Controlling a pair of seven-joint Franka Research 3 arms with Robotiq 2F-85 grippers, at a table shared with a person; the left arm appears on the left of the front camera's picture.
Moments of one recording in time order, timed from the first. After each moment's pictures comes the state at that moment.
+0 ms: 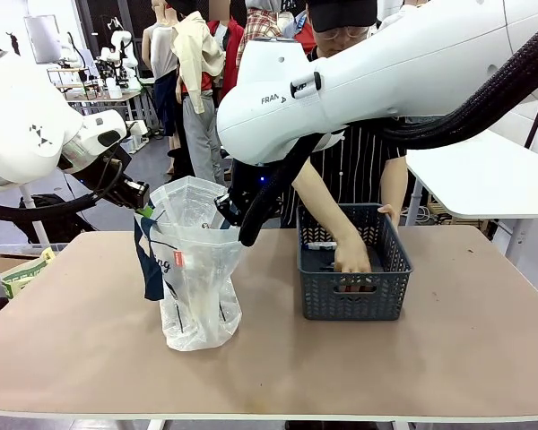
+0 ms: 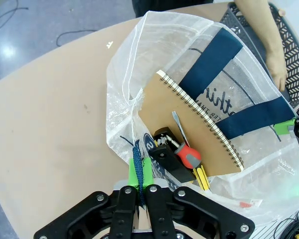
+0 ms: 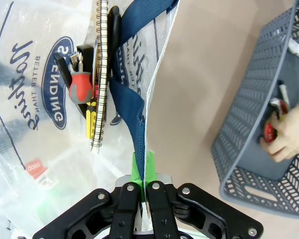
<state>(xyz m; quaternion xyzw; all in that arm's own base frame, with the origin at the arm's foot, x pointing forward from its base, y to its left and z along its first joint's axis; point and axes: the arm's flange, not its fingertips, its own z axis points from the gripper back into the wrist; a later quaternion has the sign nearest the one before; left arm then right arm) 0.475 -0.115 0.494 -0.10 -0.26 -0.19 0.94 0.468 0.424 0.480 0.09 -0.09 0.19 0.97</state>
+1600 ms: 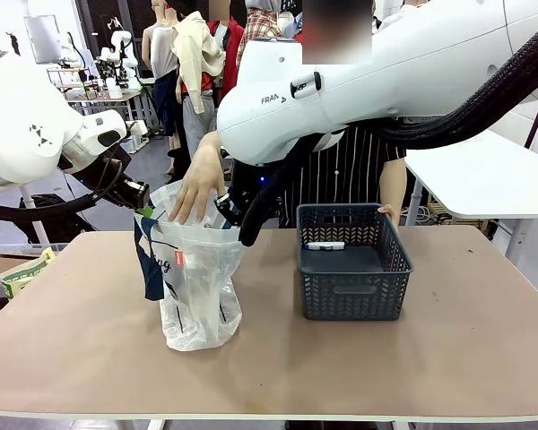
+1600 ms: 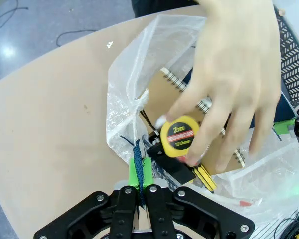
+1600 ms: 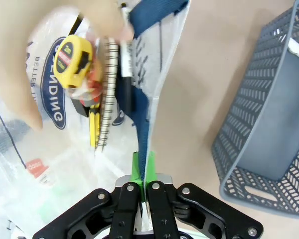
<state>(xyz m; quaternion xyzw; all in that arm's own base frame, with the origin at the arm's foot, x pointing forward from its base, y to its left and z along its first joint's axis) 0.475 -0.115 0.494 -0.10 -0.26 -0.19 0.94 0.468 0.424 0.480 0.09 -0.09 0.19 0.97</state>
